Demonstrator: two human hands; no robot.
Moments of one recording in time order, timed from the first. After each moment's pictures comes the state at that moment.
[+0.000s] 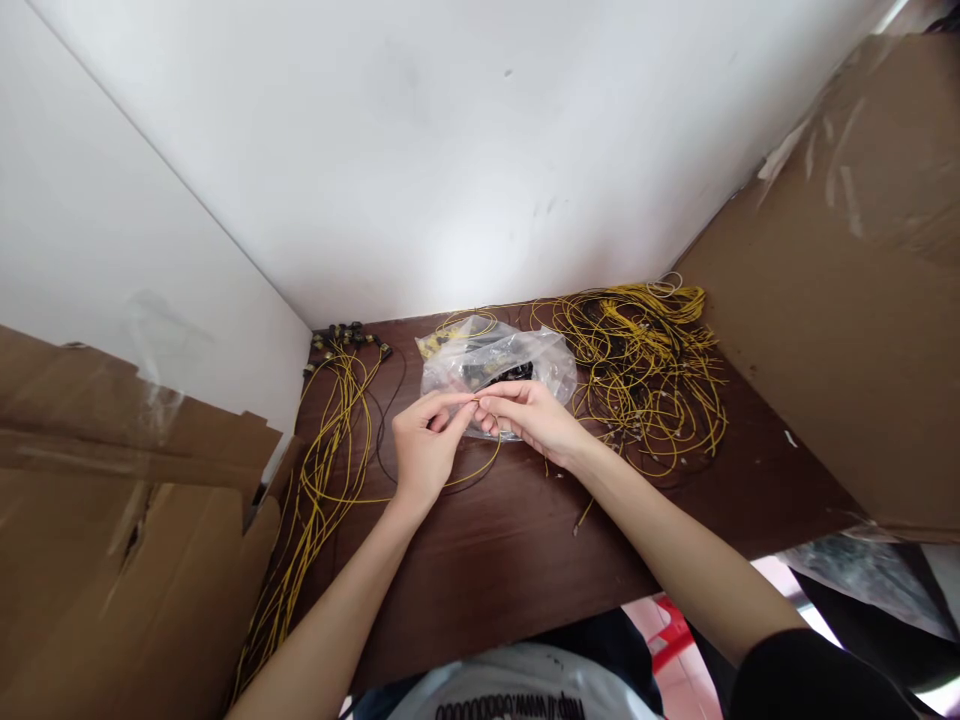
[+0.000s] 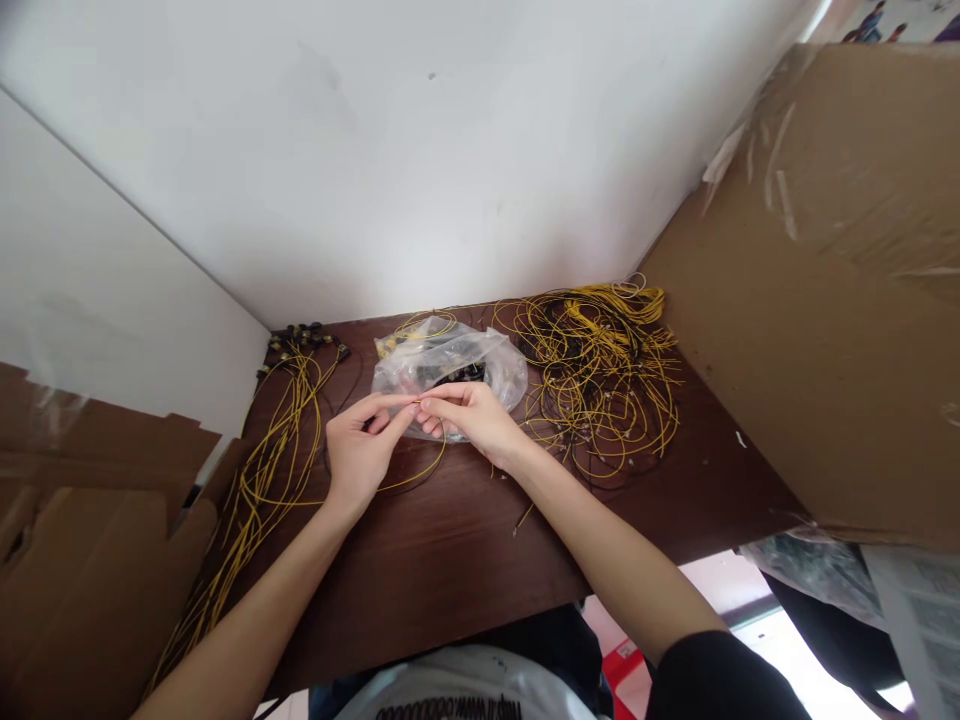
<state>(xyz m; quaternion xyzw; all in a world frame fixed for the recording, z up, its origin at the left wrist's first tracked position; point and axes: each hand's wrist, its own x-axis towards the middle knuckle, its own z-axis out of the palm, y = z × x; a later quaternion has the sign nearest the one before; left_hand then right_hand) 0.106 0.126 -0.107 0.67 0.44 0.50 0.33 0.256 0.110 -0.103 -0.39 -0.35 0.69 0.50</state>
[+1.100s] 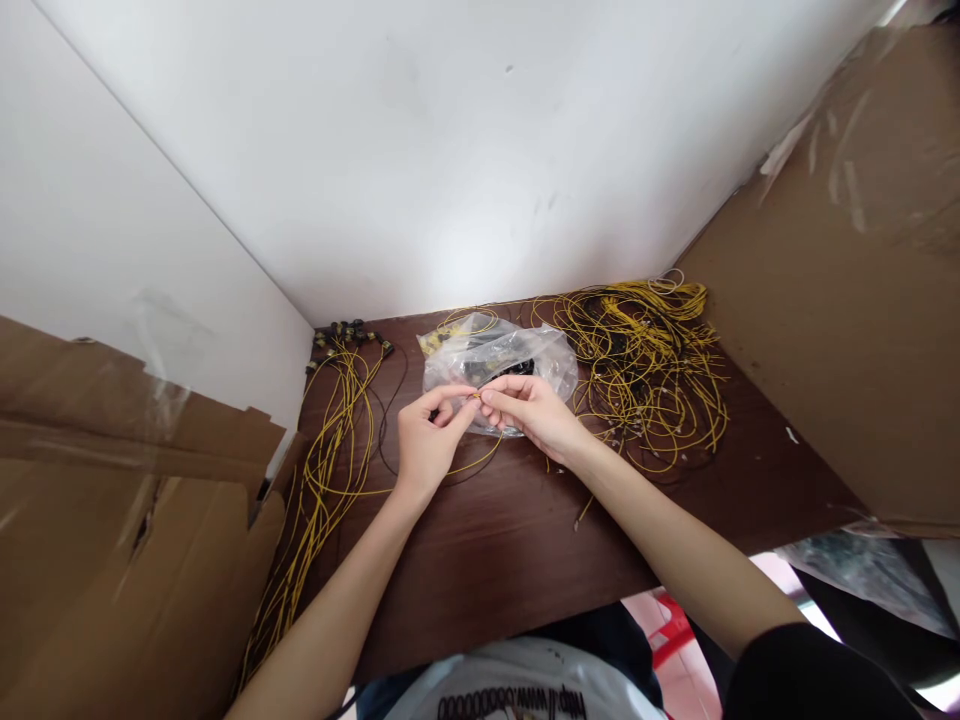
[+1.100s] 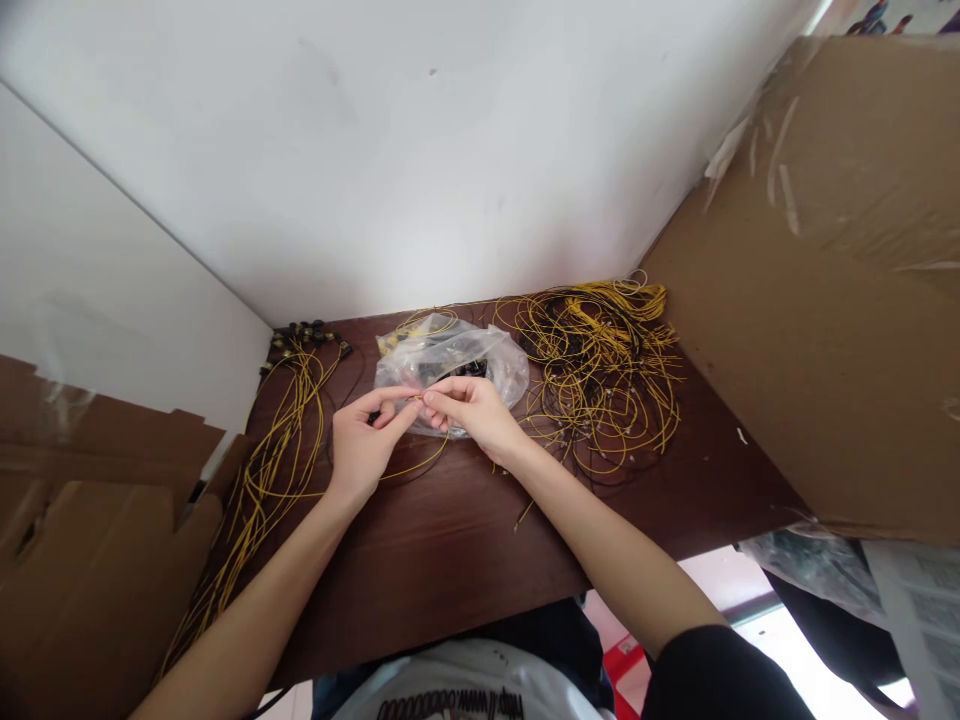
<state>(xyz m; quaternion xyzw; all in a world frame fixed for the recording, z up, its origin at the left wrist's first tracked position) 0.106 0.125 -0.101 0.64 0.48 0.45 0.40 0.254 0.110 -0.100 -0.43 -0.36 0.65 0.52</state>
